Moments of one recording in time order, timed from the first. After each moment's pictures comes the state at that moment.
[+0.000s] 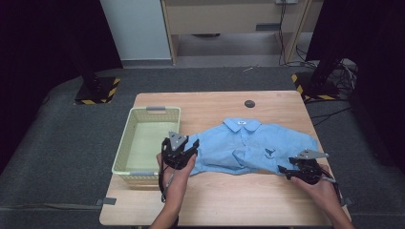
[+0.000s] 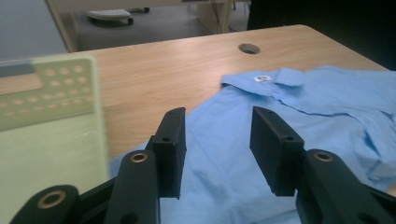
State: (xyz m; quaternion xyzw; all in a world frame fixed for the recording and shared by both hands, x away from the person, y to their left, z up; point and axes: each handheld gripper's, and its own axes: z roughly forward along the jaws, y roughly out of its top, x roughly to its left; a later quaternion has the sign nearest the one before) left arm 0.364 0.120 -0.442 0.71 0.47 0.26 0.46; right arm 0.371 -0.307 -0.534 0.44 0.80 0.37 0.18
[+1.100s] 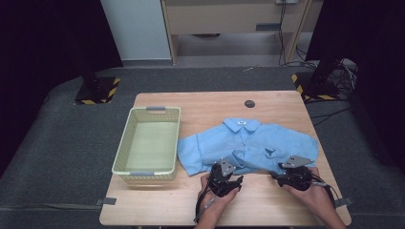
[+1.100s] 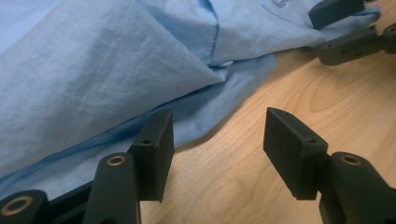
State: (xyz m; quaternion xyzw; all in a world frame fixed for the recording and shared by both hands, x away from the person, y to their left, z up) left arm 0.333 0.009 -0.524 0.81 0.40 0.14 0.41; right arm 0.353 -0.270 -0.529 0.35 0.85 0.34 0.20
